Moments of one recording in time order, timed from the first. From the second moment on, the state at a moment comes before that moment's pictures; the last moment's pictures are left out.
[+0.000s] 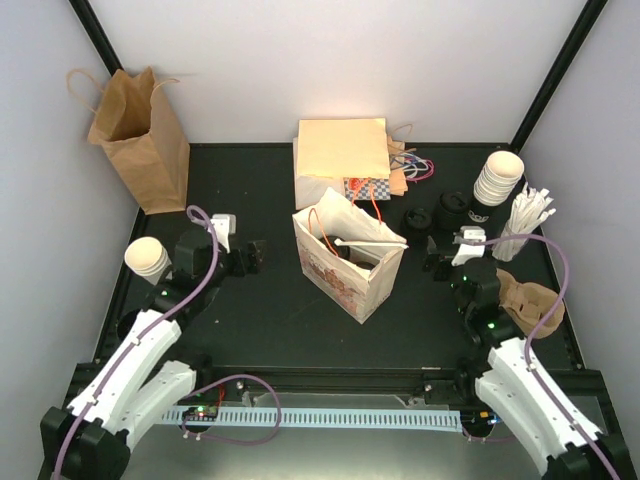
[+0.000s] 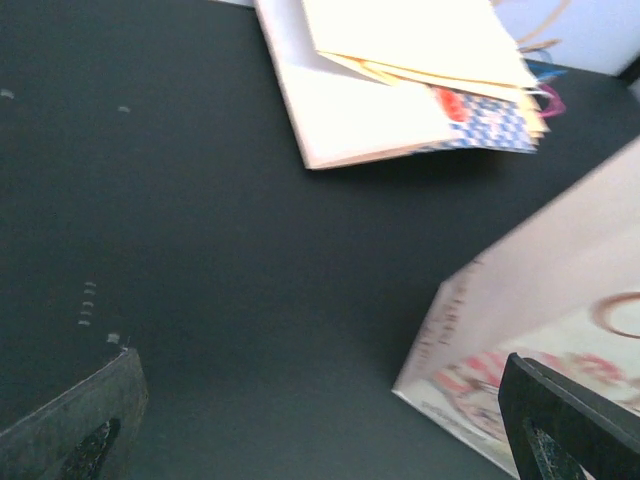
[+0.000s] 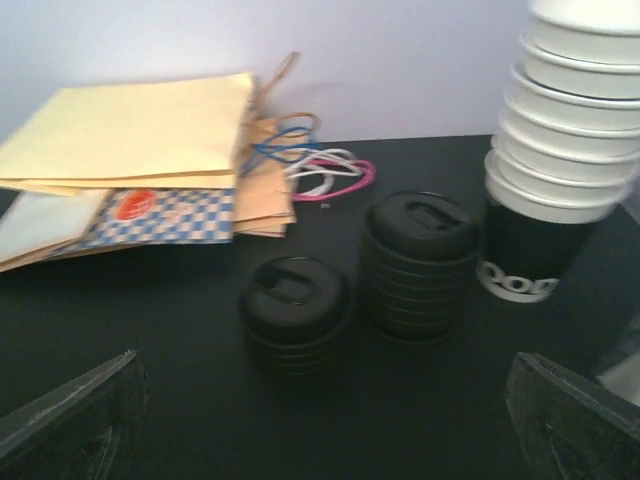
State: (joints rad) left arm -0.31 0.76 0.60 -0.35 0.13 -0.35; right arm 0.36 0.58 0.32 -0.01 0.27 0.15
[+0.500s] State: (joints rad) left arm -0.26 0.93 0.37 0.20 -0.25 -0.10; right arm 0.11 0.94 0.21 0.57 0.14 -0.01
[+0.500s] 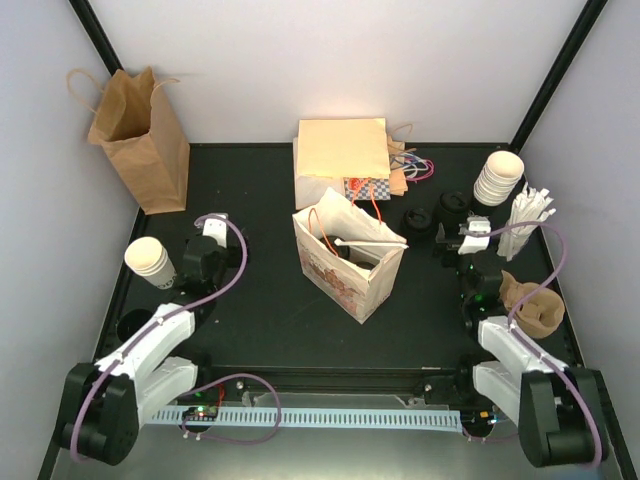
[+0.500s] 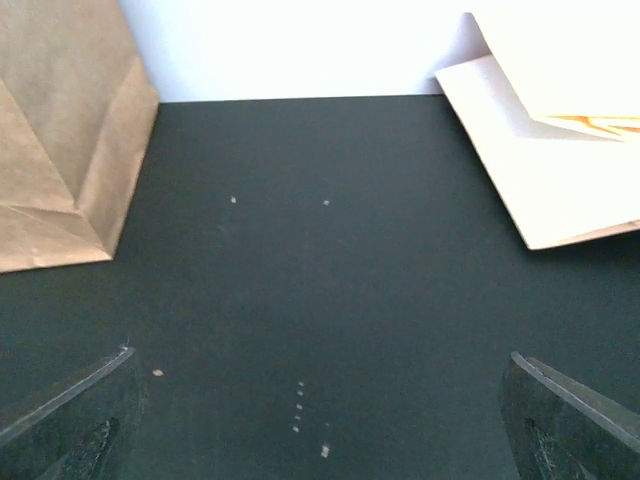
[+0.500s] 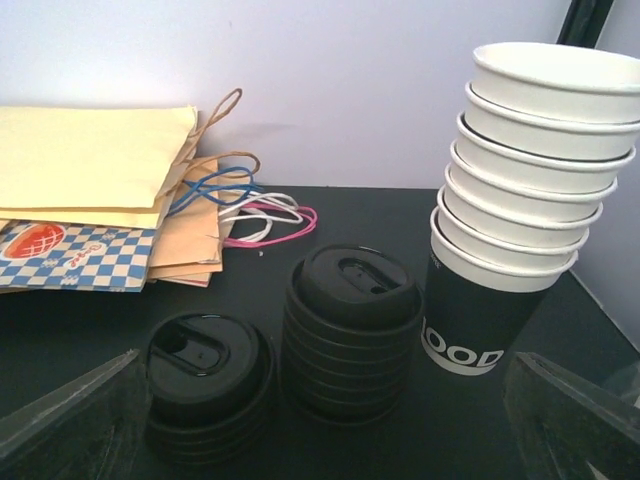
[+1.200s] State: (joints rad) left arm -0.13 1.18 0.30 0.66 -0.15 0.05; right arm 0.04 1.37 0.21 1.01 0.01 -0.03
